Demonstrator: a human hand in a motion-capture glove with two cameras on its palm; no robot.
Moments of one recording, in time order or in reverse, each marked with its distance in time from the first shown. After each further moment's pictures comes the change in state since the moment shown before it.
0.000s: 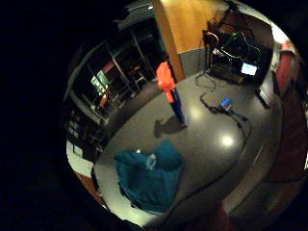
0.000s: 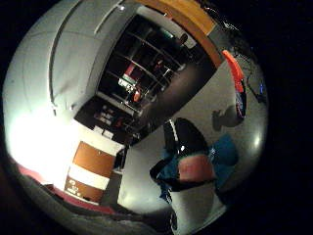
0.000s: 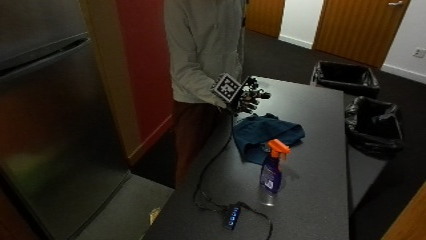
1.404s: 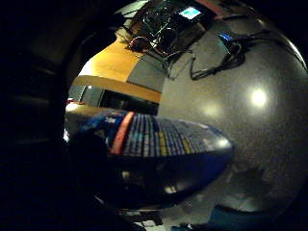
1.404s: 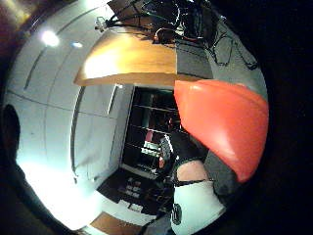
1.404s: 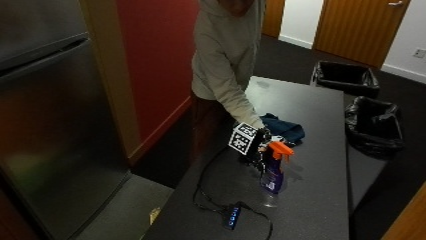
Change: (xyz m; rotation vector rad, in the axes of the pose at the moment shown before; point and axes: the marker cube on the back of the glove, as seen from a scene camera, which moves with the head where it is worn) arm 0.104 -0.067 0.168 0.534 -0.279 0.576
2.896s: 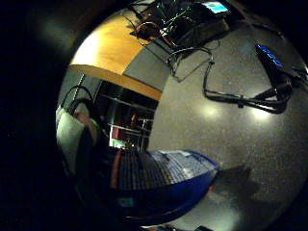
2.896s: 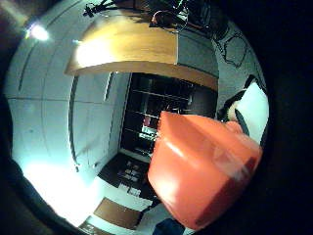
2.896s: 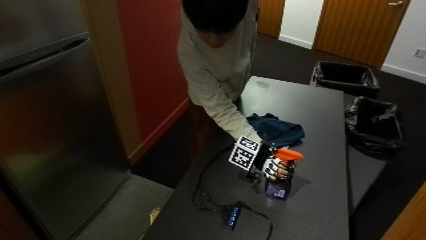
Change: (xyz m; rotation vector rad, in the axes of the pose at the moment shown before) arm 0.004 -0.063 0.039 -0.181 0.015 -0.110
